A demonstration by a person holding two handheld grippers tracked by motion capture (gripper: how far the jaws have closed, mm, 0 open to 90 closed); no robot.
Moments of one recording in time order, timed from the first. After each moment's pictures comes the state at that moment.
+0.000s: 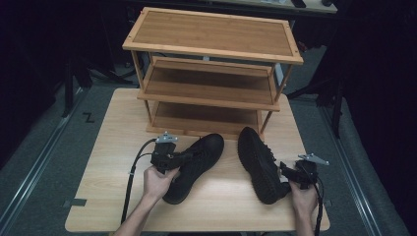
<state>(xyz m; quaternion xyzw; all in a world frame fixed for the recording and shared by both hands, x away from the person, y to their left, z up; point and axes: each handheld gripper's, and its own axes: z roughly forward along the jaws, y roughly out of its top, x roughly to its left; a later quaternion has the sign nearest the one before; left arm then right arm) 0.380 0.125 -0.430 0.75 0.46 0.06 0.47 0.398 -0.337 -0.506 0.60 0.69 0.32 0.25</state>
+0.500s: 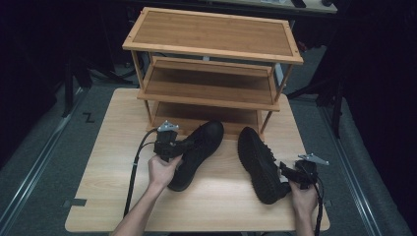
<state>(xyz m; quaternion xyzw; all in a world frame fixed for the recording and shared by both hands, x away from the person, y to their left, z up) 0.410 0.119 -0.421 0.73 0.48 0.08 0.47 0.398 -0.337 -0.506 0.59 0.69 0.32 0.25</state>
